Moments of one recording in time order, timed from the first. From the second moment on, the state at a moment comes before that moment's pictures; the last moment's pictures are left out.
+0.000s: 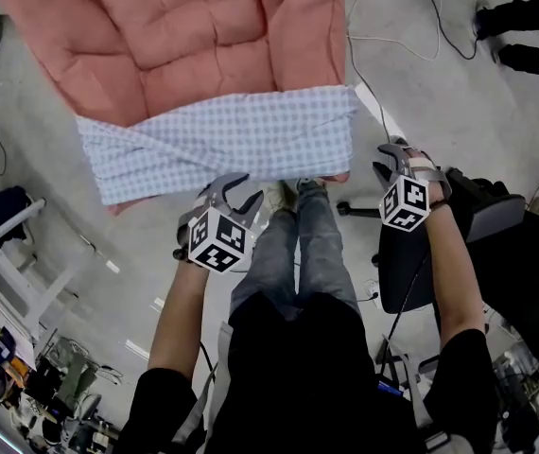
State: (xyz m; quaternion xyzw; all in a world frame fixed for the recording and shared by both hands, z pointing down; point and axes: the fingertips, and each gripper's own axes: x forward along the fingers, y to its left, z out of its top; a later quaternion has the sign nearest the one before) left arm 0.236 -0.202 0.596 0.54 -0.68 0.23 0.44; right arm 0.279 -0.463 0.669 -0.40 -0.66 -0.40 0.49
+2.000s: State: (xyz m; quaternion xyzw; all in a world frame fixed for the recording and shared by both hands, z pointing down) left arm 0.073 0.133 0.377 0.27 -0.86 0.12 0.43; right arm 0.036 -0.060 0.412 -0.55 -0.74 -0.22 0.32
